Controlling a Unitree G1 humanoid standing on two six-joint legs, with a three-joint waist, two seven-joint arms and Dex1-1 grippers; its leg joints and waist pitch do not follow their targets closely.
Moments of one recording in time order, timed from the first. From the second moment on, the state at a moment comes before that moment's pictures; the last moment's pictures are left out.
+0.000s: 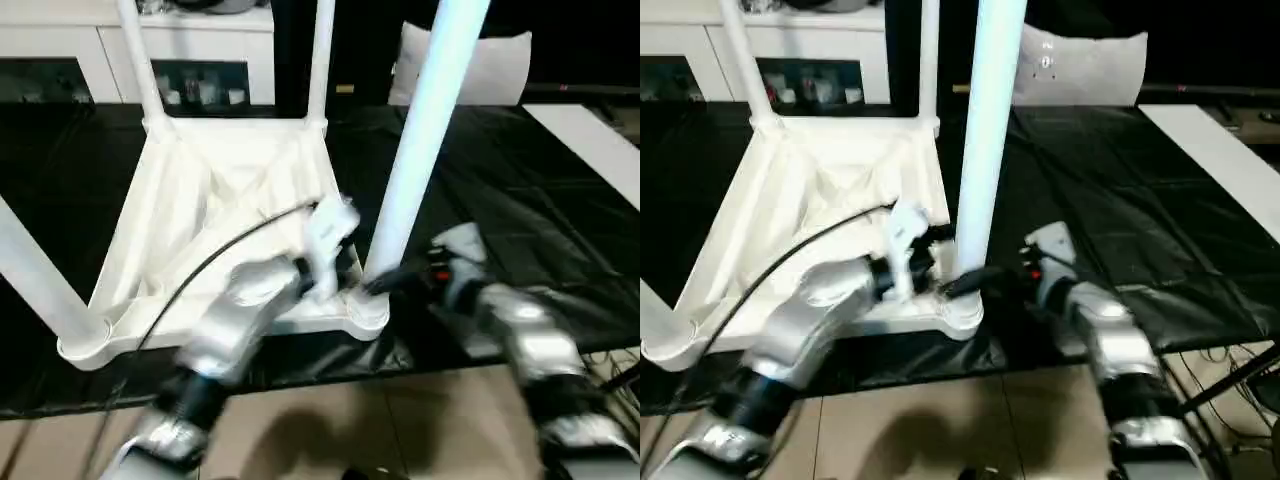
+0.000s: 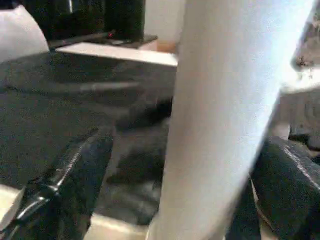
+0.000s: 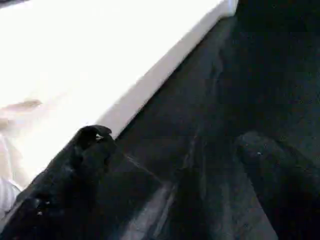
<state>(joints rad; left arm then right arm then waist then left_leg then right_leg) -0.43 0.19 -0.29 0.16 -0.26 0.23 -0.82 -0.41 -0.31 -0.03 0.49 0.19 0.16 0.72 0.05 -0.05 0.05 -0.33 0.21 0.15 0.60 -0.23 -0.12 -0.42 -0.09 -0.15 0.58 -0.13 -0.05</state>
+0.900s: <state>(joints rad) -0.46 0.47 -0.37 0.26 -0.12 0.19 -1.08 -0.28 -0.49 0.03 0.16 0.28 0.32 0.97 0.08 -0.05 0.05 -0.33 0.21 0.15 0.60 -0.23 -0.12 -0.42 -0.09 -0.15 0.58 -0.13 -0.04</state>
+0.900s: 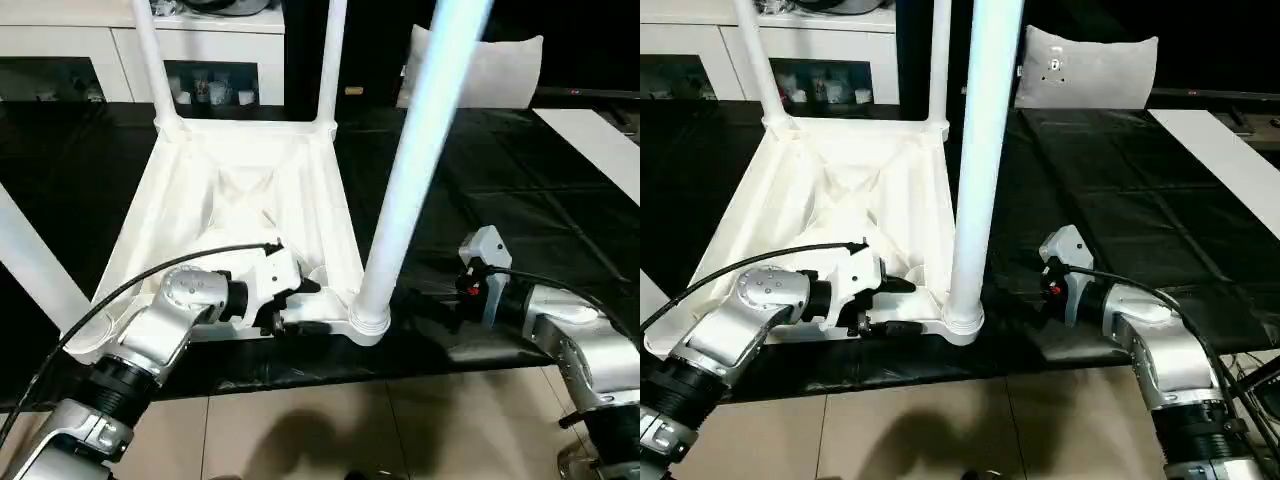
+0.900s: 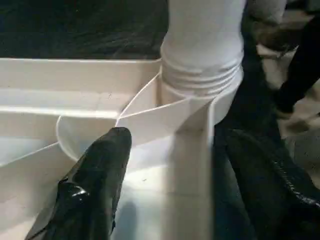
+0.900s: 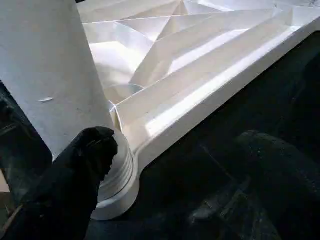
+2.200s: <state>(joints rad) -0.46 0.52 -0.45 0.19 0.00 0.19 -1.11 -0.32 -0.56 0.11 0.10 0.36 0.36 1.24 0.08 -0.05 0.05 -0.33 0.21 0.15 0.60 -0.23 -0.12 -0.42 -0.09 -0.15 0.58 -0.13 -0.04</state>
